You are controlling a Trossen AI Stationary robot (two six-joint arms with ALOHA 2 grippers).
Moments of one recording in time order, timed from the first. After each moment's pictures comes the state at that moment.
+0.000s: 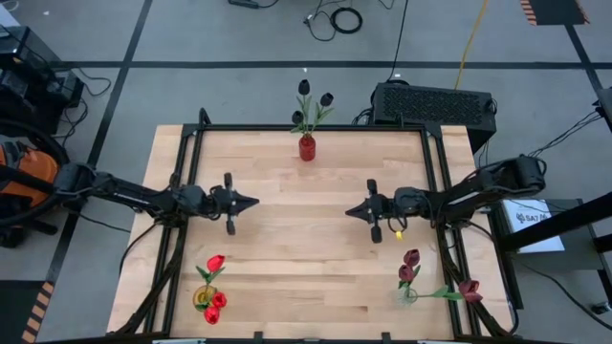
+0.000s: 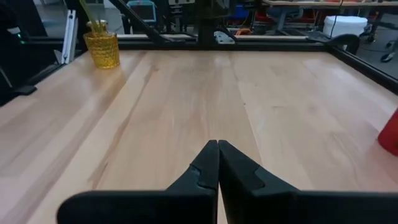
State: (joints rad) left arm -0.05 0.85 0.01 0.74 -0.17 0.04; right arm 0.01 1.37 0.18 0.97 0.00 0.02
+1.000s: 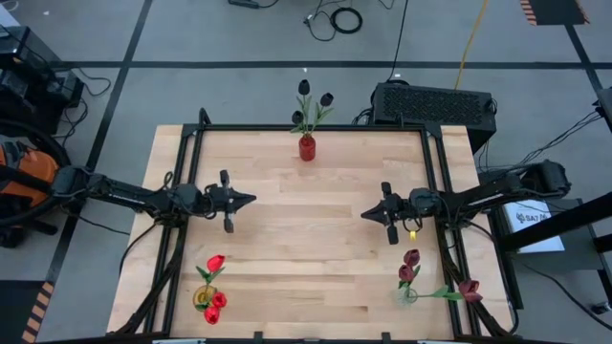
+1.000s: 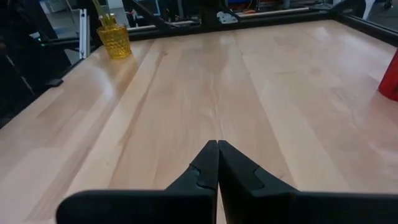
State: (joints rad) left arm -0.05 0.74 0.00 0.68 -0.20 0.09; right arm 0.01 1.06 0.01 0.79 -0.03 0.15
